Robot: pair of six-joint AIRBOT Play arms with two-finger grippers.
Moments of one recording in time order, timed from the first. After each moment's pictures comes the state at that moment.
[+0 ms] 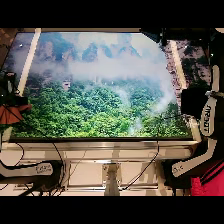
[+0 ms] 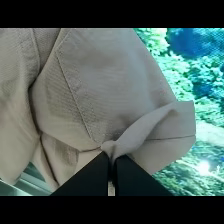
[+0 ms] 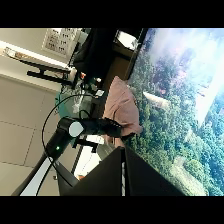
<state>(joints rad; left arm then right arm) 0.36 -1.45 1.16 2.04 -1.02 -1.50 -0.04 -1.73 2.09 -0.34 1.36 1.49</state>
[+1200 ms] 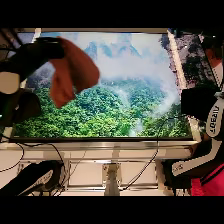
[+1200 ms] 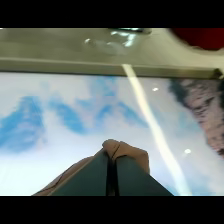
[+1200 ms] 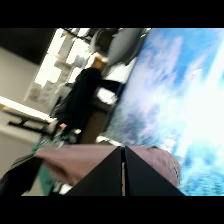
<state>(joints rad) -0.34 -1.01 1.24 1.25 -0.38 -1.52 -0.18 -1.70 2.09 -0.40 1.24 1.45</state>
